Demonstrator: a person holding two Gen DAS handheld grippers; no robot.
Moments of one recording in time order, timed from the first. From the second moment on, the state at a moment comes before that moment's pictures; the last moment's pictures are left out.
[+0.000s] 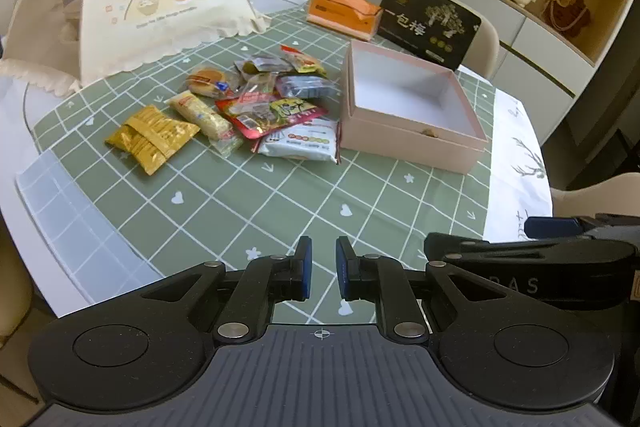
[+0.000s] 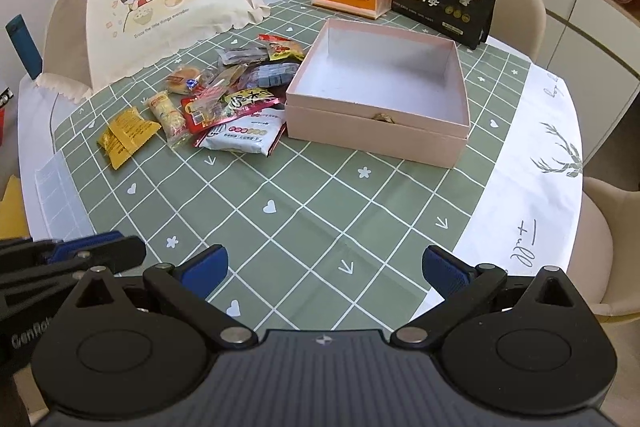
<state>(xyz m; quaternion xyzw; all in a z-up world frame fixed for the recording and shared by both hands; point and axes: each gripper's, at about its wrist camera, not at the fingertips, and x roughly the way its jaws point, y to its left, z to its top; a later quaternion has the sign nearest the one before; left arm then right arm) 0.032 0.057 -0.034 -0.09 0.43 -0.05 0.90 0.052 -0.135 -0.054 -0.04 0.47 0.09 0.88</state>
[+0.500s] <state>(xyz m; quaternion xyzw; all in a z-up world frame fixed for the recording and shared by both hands) 0.034 0.052 -0.032 -0.08 0.42 -0.04 0.90 0.054 -0.140 -0.053 -0.04 0.46 0.09 0.88</state>
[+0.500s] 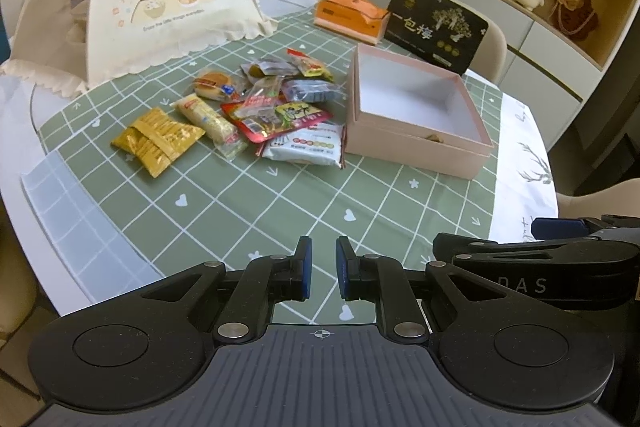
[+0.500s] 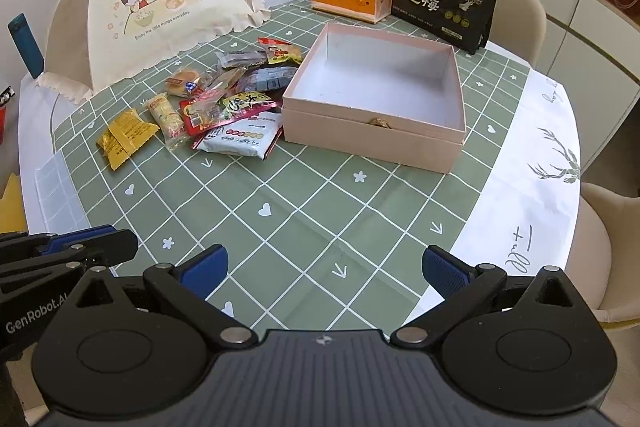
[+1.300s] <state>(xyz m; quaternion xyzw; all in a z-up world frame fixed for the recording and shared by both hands) 0.036 0.020 -0.027 -0.09 0.42 0.06 0.90 0.082 -0.169 -0.058 -0.06 0.48 0.17 0.86</state>
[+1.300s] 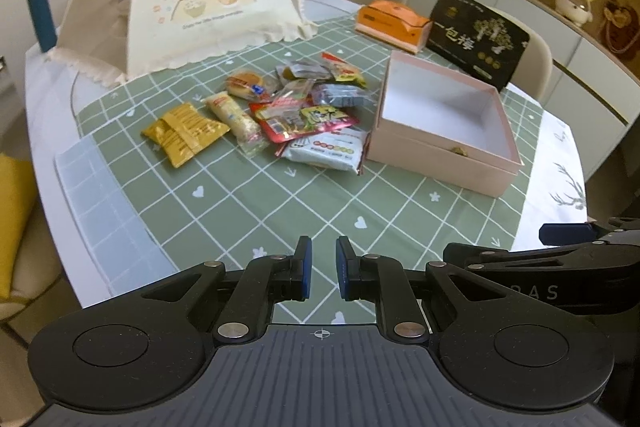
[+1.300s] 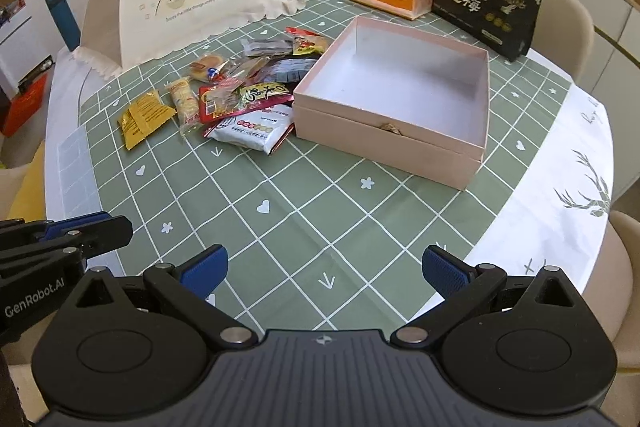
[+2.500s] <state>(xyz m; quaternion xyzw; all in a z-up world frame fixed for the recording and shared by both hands) 0.260 0.142 -0.108 -0.14 0.38 -0.05 0.91 0.233 -0.041 -0.161 -0.06 0.45 0.24 0.86</state>
